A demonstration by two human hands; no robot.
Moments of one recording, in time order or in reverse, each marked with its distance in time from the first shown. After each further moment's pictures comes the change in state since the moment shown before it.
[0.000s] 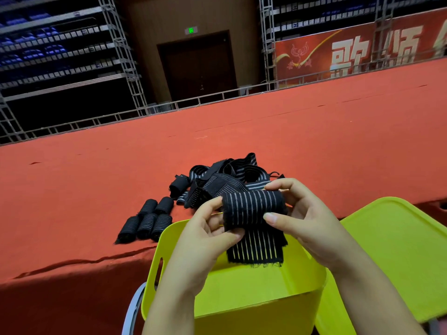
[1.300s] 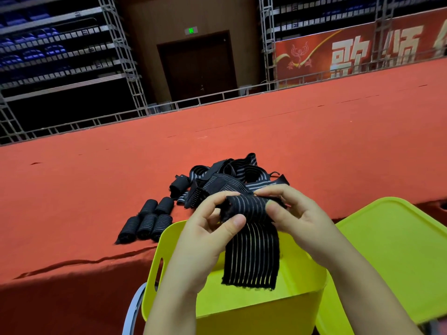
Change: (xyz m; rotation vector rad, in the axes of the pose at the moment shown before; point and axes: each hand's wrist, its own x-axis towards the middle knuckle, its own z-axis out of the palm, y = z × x) left_hand -0.004 0.010 0.007 0.003 -0.005 0.108; right_hand 0.002 0.000 0.006 -0.331 0.036 -0.041
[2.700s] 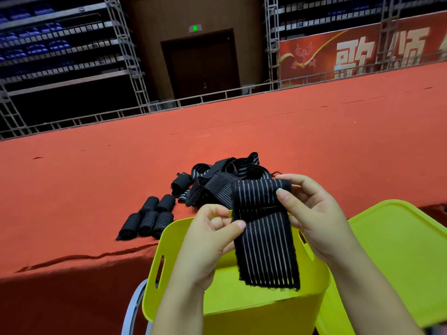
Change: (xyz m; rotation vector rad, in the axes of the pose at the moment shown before) left_hand 0.010 -0.019 -0.002 -0.106 0.136 -0.212; right_hand 0.005 0.001 0.000 0.338 0.189 0.036
